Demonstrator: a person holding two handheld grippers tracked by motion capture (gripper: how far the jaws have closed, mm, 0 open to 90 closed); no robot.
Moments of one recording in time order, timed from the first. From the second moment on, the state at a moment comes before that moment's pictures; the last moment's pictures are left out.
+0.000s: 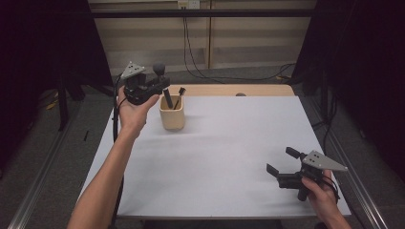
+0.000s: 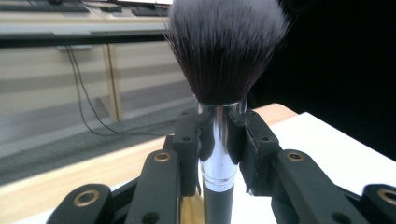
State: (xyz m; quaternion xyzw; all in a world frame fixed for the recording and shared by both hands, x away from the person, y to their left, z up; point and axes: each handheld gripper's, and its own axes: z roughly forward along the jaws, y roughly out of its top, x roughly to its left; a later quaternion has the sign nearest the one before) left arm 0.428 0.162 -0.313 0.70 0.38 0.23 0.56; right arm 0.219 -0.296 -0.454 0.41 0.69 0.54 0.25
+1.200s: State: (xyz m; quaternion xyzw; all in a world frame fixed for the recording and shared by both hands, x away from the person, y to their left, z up) left arm 0.458 0.165 -0.345 0.70 0.39 0.24 0.54; right arm 0.218 -0.297 -0.454 0.41 0.69 0.54 0.25
